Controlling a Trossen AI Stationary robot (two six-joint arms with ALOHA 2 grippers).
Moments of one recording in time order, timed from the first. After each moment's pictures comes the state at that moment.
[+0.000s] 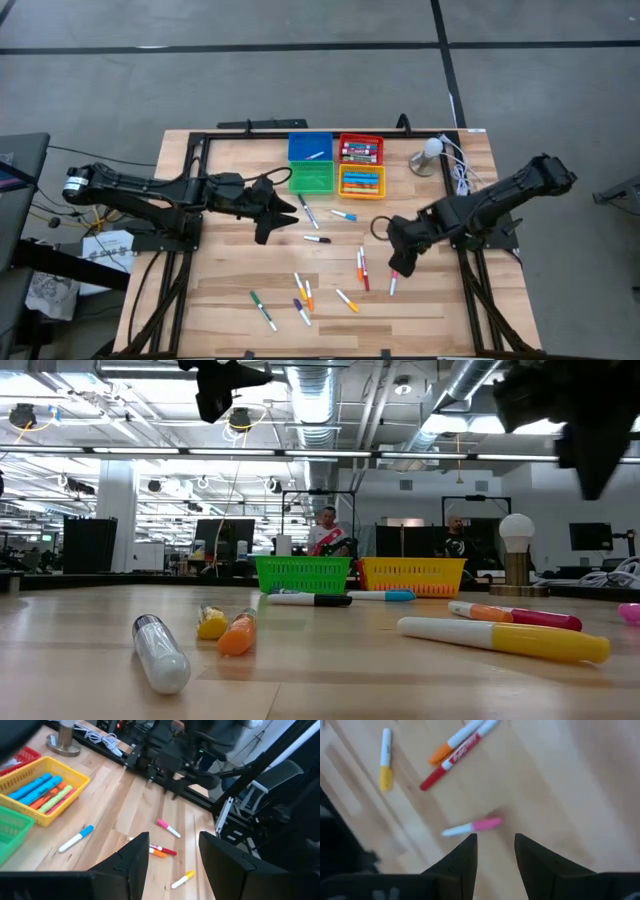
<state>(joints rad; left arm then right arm) -0.10 1.09 0.80 -0.02 -0.01 -0.48 0.34 1.28 0.93 -0.93 -0.11 0.91</state>
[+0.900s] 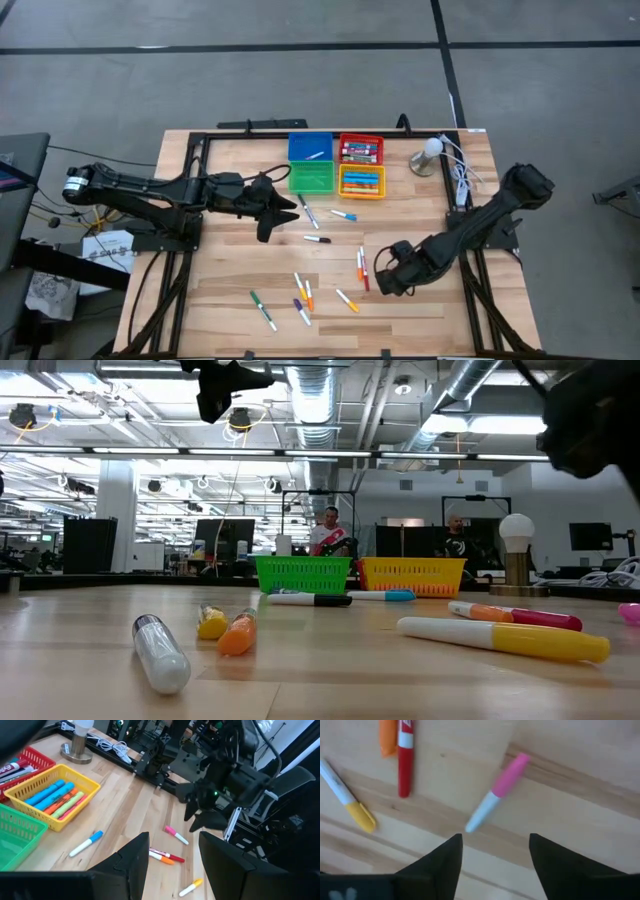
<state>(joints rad) -0.10 1.09 0.80 -0.01 -0.06 -0.48 0.59 1.53 0.92 -0.76 -0.07 1.79</state>
